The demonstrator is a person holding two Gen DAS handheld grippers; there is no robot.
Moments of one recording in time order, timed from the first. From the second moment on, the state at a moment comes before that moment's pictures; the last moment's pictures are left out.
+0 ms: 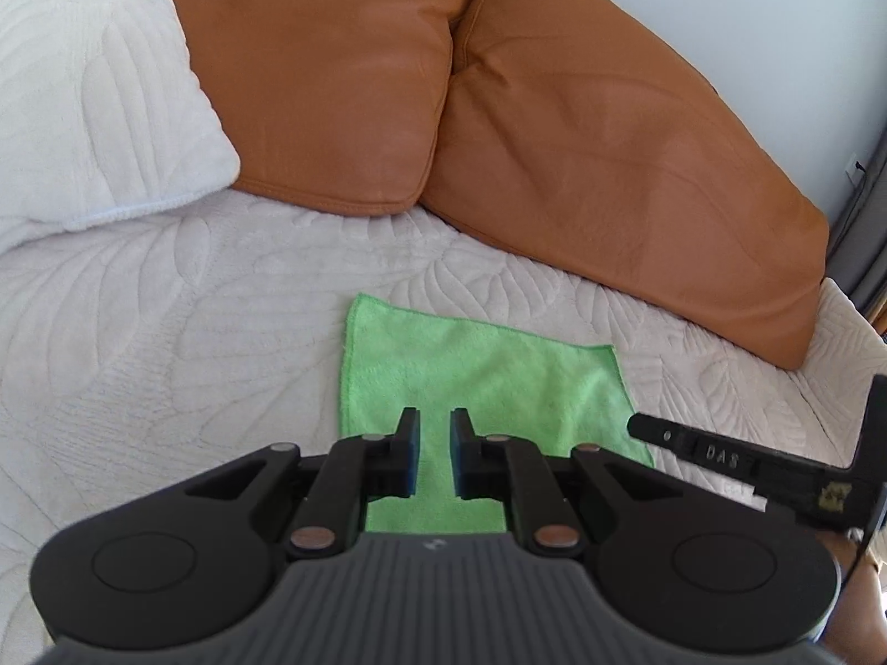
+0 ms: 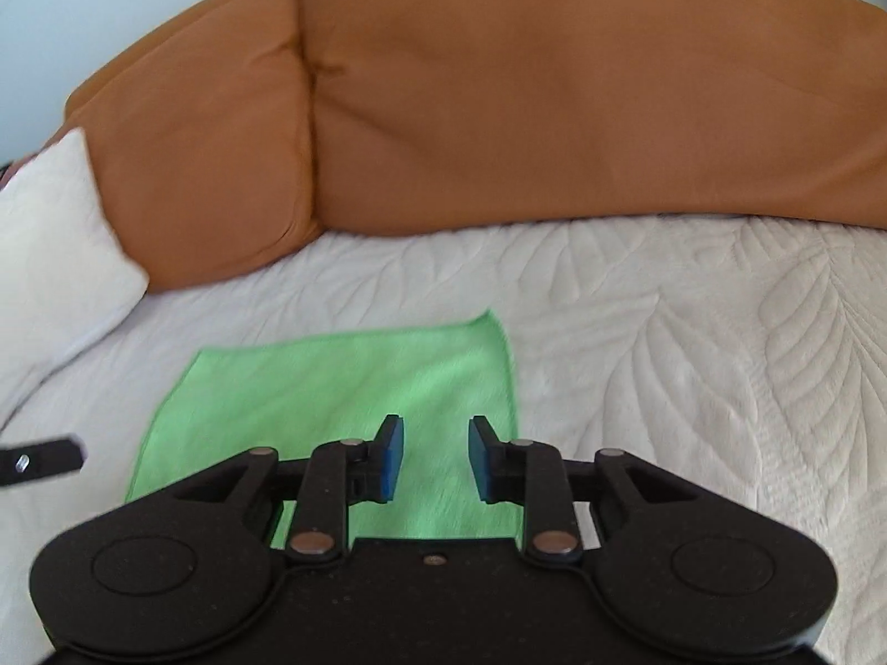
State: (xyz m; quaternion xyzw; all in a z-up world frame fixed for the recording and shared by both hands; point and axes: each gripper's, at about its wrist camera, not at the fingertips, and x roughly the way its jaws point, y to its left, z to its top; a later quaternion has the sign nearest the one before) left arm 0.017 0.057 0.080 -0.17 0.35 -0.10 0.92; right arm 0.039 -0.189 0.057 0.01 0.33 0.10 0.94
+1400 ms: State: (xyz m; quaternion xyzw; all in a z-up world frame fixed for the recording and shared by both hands) left arm -0.099 0.002 0.018 0.01 0.29 -0.03 0.96; right arm -0.106 -0.205 0.009 -0.04 0.28 0.06 0.96
